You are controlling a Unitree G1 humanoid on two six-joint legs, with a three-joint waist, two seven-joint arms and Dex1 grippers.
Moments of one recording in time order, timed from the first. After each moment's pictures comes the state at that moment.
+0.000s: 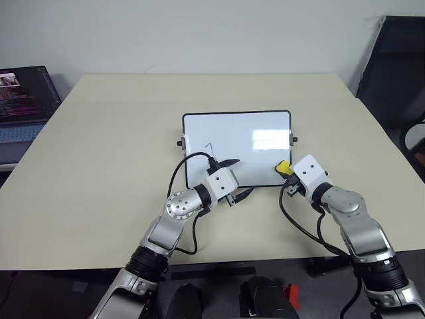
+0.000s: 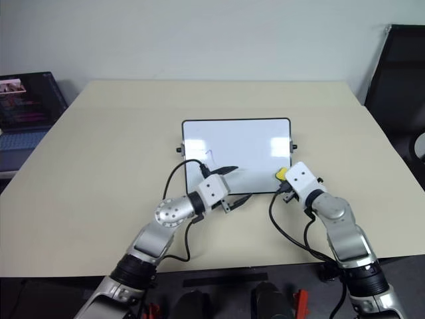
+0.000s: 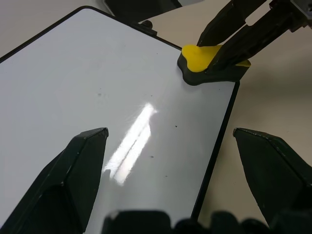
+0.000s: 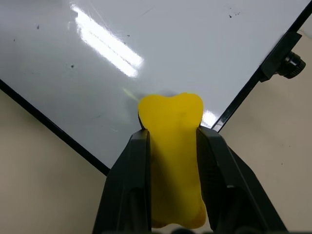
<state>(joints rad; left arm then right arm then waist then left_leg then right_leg) -0.38 0.28 -0.31 0.06 0.14 -0.05 -0.60 -0.29 -0.46 0.12 -0.21 -0.09 0.51 0.44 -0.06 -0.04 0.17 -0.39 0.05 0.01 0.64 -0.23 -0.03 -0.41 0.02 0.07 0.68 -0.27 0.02</state>
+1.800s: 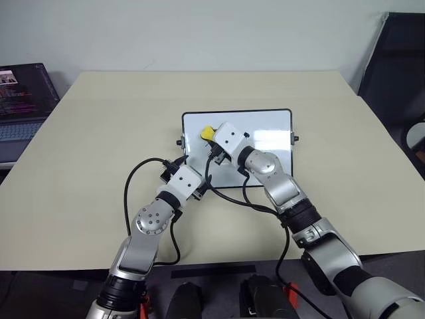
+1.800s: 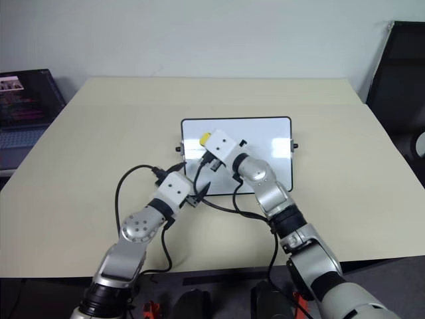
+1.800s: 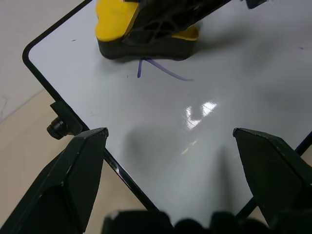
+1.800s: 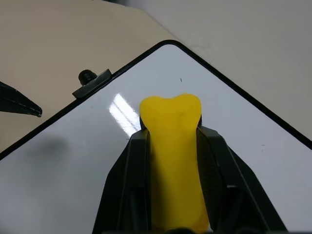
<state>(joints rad) -0.17 0.34 -0.14 -0.23 0.23 0.23 -0.33 -0.82 -0.06 0.34 0.42 -0.22 0.13 0.37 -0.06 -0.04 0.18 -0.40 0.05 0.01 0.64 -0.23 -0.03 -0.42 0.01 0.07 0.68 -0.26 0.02</state>
